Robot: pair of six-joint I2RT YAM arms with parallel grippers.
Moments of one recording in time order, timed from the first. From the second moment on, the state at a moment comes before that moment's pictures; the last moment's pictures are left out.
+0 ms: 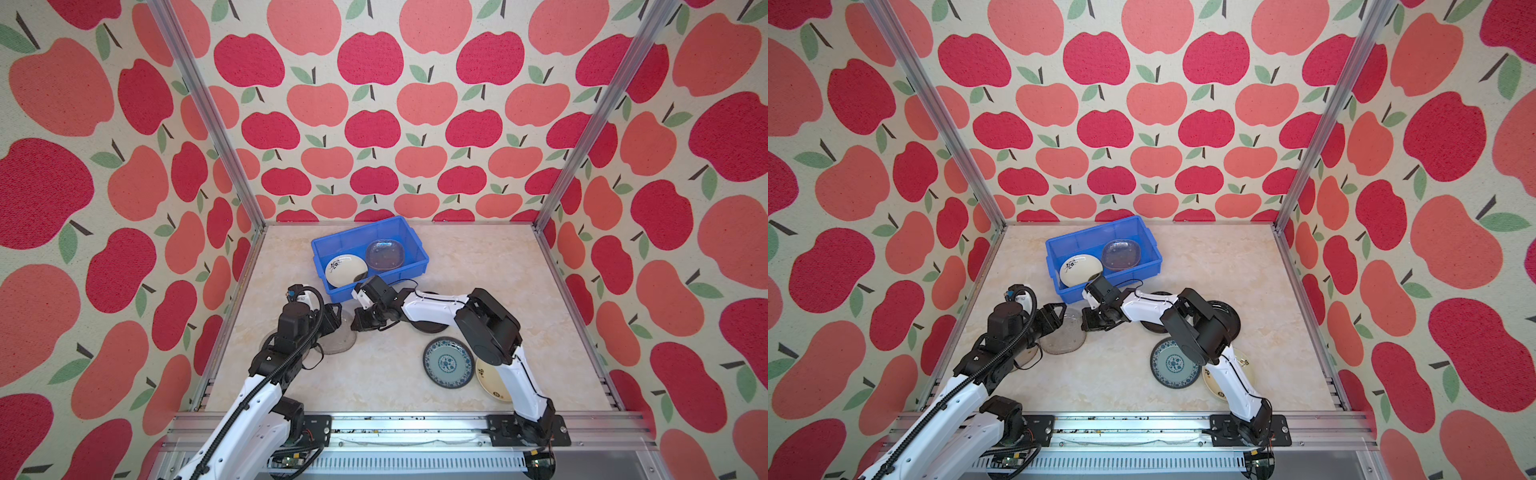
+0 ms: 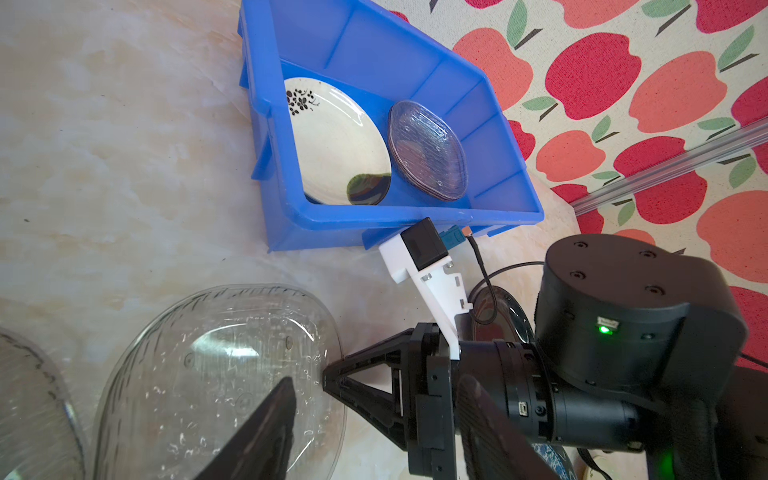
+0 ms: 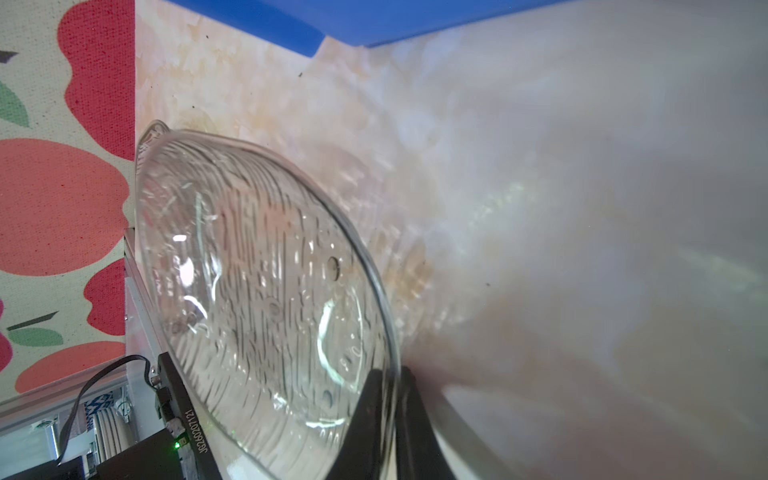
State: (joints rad) left arm -0.30 0.71 0.45 -0.26 0.07 -0.67; right arm 1.00 2.23 1.54 -0.25 -0.42 0.63
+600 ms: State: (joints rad) left arm -0.30 0.89 0.48 -0.18 0.11 -0.66; right arm 0.97 2.11 1.46 -0.32 -0.37 0.61
